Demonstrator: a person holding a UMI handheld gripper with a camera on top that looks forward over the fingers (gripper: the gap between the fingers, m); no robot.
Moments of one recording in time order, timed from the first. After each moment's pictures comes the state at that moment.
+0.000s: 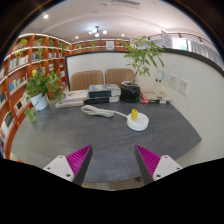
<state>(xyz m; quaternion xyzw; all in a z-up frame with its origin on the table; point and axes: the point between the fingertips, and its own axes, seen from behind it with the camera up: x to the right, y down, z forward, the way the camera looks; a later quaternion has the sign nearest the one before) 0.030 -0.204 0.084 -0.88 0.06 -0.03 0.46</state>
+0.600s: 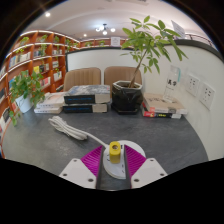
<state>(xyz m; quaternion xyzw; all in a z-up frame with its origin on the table) 0.144 -0.007 0.023 -0.88 0.00 -0.01 0.47</state>
